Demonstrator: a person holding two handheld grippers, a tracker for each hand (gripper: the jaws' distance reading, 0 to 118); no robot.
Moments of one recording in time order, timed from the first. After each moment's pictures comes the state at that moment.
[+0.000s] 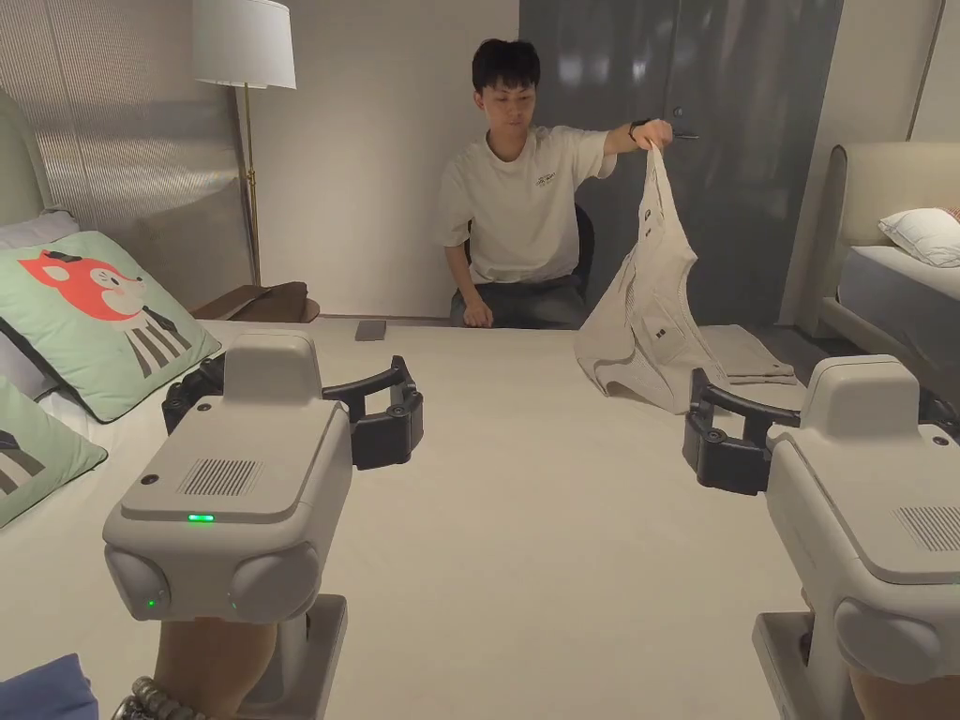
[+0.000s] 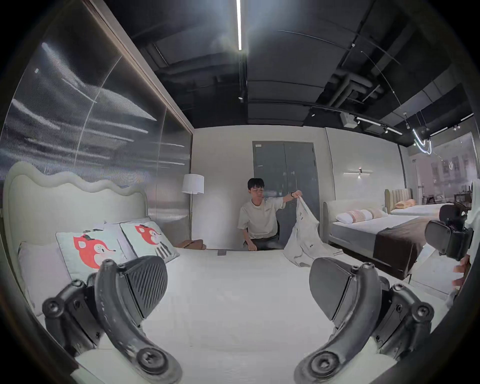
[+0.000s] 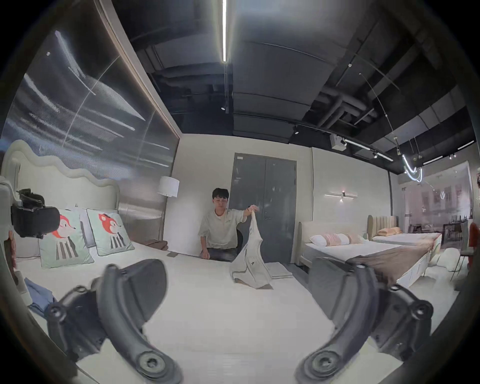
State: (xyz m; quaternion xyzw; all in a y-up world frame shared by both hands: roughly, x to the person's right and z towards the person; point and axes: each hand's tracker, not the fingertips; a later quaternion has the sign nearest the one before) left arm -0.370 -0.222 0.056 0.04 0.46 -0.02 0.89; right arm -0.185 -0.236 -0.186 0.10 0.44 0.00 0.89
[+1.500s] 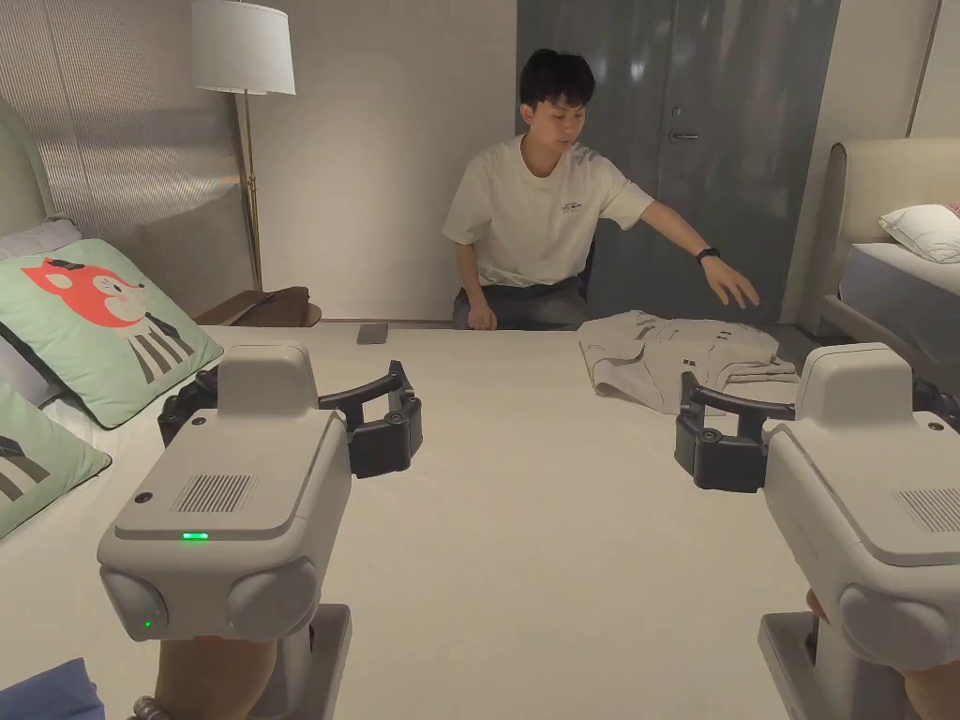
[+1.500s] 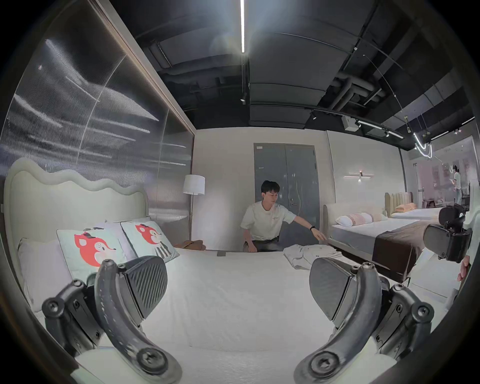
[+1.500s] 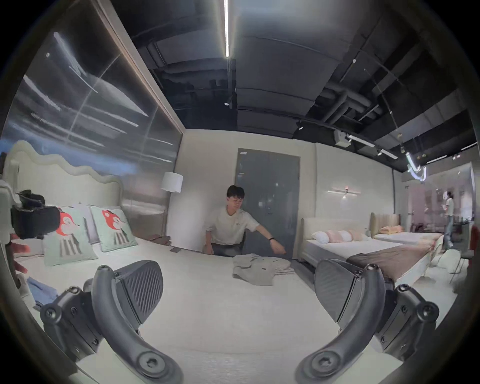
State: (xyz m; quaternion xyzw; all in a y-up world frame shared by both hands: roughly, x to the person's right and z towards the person) left arm -0.360 -0.221 0.061 0.04 0.46 -0.02 0.88; right arm -0.185 -0.228 -0.188 0.09 0.43 0.02 0.90
